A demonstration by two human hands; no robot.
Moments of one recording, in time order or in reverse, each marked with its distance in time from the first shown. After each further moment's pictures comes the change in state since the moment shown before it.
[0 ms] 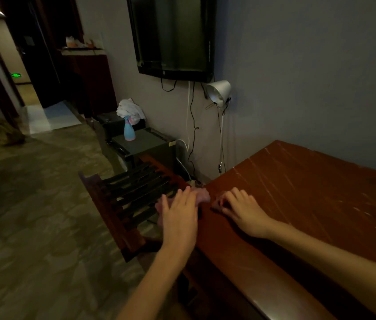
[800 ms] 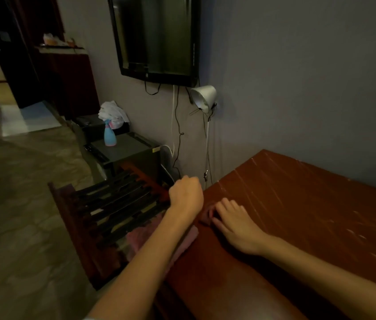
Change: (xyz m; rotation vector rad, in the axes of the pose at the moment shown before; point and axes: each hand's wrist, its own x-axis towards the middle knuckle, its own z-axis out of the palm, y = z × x) left_hand 0.128 0.049 0.025 0.089 -0.206 -0.042; right_hand 0.015 0.026 -0.008 0.016 0.028 0.005
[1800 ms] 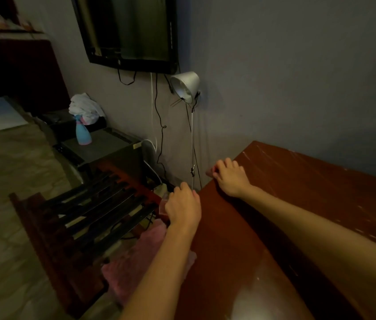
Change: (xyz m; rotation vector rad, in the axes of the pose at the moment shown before) left_hand 0.040 0.005 0.071 -0.151 0.075 -0.097; right_hand 0.119 0.099 0.012 -0.101 0.065 0.402
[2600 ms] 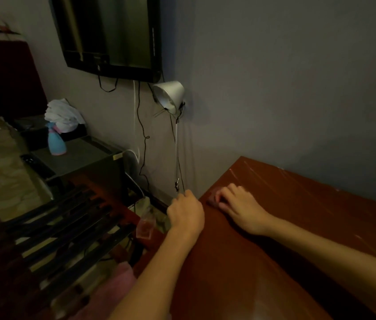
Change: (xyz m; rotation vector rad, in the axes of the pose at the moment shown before) left_hand 0.055 0.052 0.036 0.090 -0.145 0.079; right_hand -0.021 0.065 -0.012 0.046 -0.042 -0.215
